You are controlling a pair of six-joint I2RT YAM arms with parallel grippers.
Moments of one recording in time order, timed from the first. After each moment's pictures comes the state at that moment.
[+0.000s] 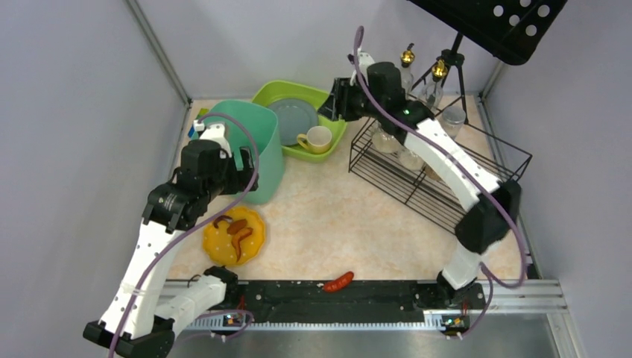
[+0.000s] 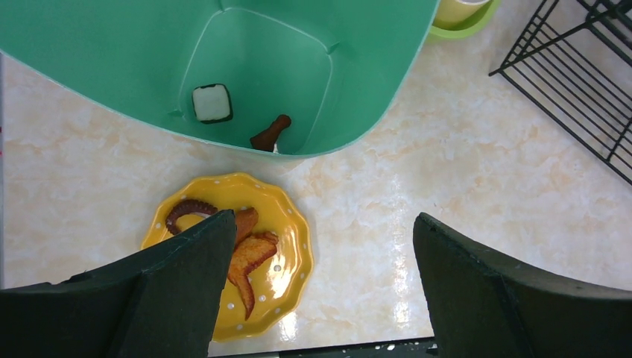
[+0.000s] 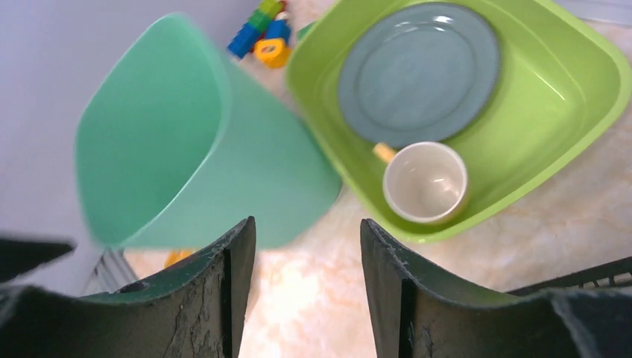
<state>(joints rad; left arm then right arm) -0.35 0.92 1.25 -0.97 -0.17 -0.34 0.55 1.83 1.84 -0.40 -0.25 0.45</state>
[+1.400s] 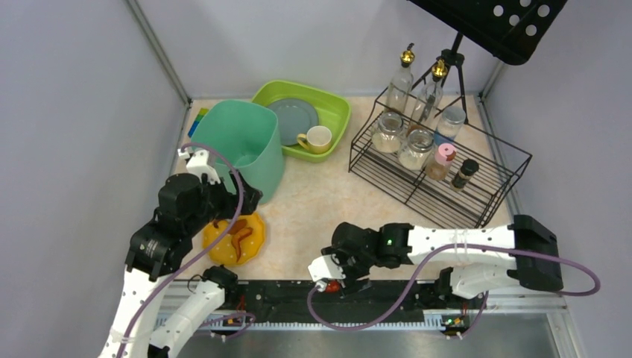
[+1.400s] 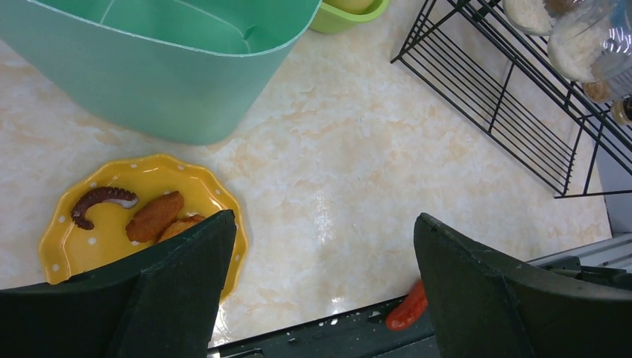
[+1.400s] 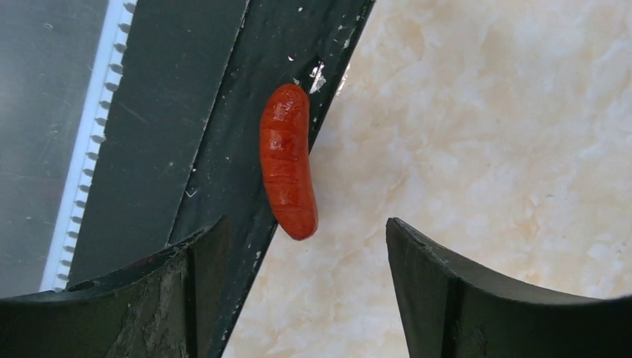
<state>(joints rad) -0.35 0.64 1.10 -0.94 0.03 -0.45 1.34 1.28 0.85 -0.59 -0.23 -0.61</state>
